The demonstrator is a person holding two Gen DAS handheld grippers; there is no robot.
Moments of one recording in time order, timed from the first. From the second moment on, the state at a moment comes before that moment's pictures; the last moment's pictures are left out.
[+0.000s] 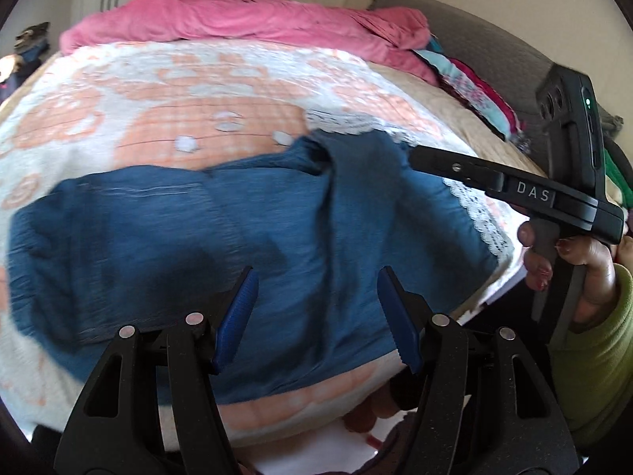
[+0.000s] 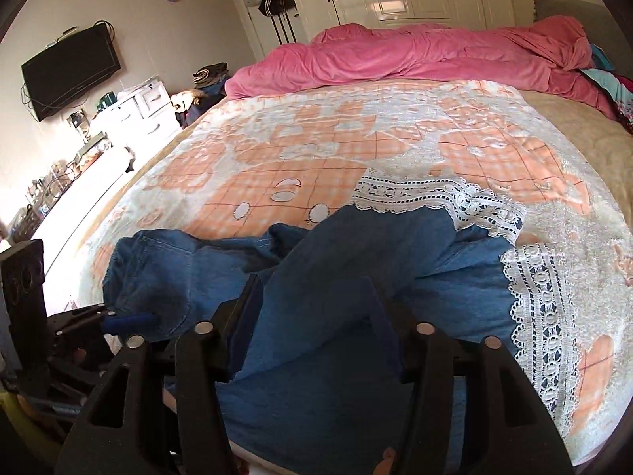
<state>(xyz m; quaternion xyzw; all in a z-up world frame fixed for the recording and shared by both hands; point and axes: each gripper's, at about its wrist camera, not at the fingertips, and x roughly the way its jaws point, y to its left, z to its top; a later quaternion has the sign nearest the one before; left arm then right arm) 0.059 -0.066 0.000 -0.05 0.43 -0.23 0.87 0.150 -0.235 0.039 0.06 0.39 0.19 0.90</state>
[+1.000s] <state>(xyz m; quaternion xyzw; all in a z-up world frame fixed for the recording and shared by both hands) 0.103 -0.120 -0.035 -0.11 0.44 -0.34 0.83 0.291 -0.189 0.002 -0.07 0.46 0.13 0.87</state>
